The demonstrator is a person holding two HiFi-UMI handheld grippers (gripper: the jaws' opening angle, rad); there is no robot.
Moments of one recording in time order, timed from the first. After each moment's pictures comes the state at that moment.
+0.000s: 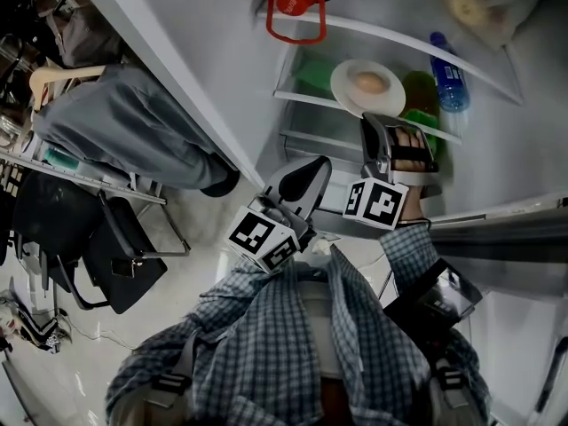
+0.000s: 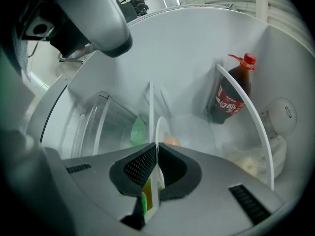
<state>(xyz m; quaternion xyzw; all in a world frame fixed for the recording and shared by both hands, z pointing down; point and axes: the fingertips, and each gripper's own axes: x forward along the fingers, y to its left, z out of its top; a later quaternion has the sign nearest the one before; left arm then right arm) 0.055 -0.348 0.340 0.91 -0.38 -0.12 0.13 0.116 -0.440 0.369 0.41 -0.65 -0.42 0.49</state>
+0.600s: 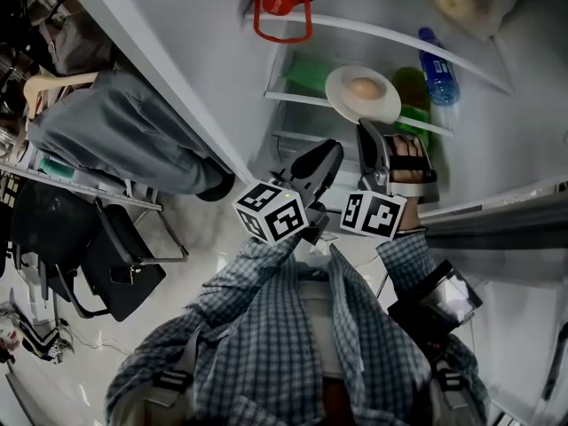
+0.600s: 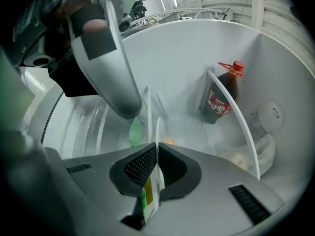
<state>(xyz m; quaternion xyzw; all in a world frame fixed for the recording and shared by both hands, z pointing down) 0.087 -0.381 0.357 0.89 -0.33 -0.15 0.27 0.123 -0.418 0.360 0.43 -0.64 -0.42 0.47</state>
